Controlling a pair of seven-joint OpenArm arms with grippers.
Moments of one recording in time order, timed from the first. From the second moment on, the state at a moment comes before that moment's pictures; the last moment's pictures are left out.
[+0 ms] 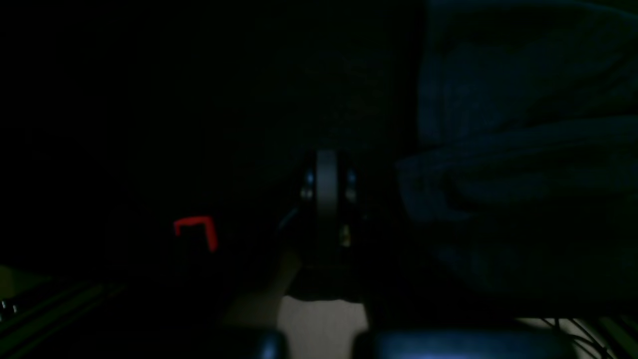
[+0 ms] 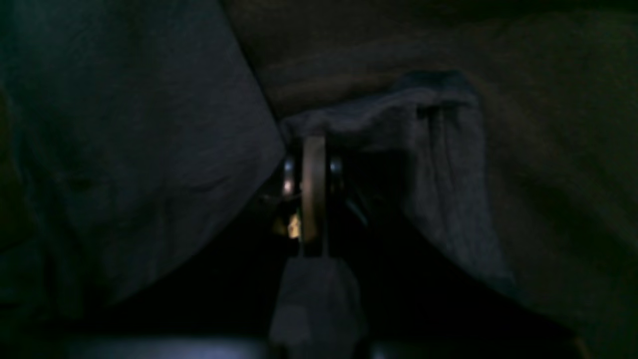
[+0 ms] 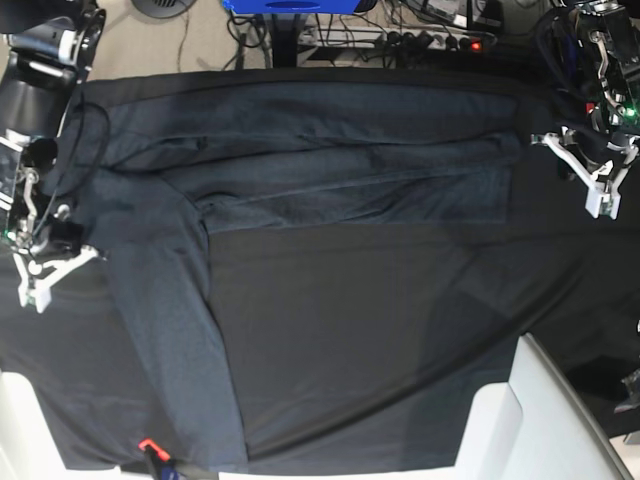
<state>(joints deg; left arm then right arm) 18.4 -19.2 -32.2 92.4 -14.3 -27.1 47.1 12.0 11.9 23.0 59.7 7.5 14.1 -44.4</state>
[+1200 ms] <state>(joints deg) 18.8 -18.7 -32.5 89.0 -14.8 -27.3 45.9 26.0 10.0 9.7 47.1 7.6 6.7 -35.9</state>
